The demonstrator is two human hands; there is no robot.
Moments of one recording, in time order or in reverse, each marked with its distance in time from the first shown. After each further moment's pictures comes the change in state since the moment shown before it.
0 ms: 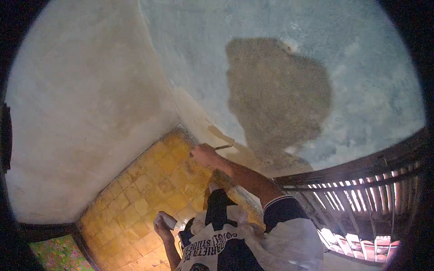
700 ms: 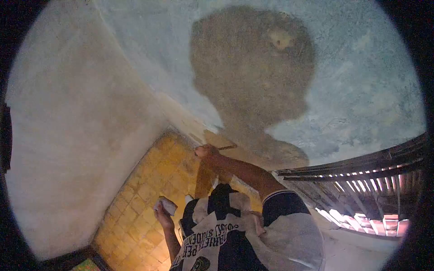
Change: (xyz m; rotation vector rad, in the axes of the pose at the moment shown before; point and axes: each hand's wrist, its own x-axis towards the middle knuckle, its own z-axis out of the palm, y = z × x) left_hand 0.116 0.018 0.069 0.016 -0.162 -0.107; right_hand 0.000 0.050 0.032 -0.367 0.005 0.069
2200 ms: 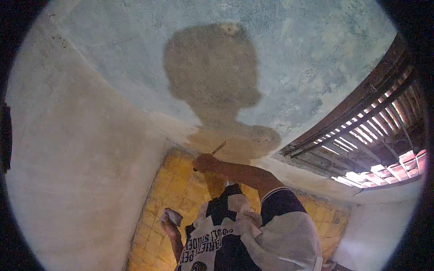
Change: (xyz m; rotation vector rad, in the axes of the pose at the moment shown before) left_hand 0.056 0.038 -0.046 0.143 -0.129 -0.081; right_hand 0.006 -0.052 0.005 0.053 0.292 0.067
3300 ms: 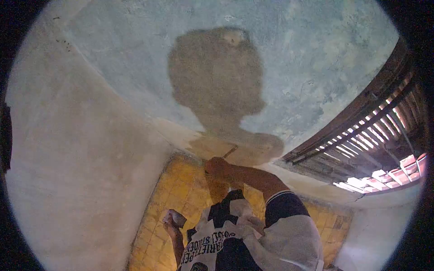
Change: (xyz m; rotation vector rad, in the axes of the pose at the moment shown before) left_hand 0.002 0.004 0.013 0.077 0.008 0.039; right_hand -0.022 0.029 0.009 0.154 -0.296 0.119
